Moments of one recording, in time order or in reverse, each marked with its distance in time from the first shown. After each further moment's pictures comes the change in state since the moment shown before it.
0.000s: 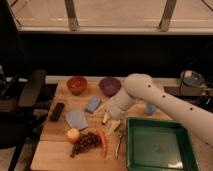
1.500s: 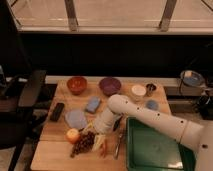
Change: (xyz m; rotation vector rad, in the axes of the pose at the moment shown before) arm 0.035 0.009 0.143 -0.124 -0.155 0.156
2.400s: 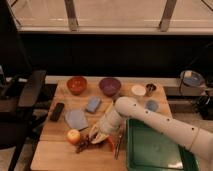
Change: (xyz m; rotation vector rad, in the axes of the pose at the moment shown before) arm 0.003 0.003 -0.040 0.131 -0.008 -0.003
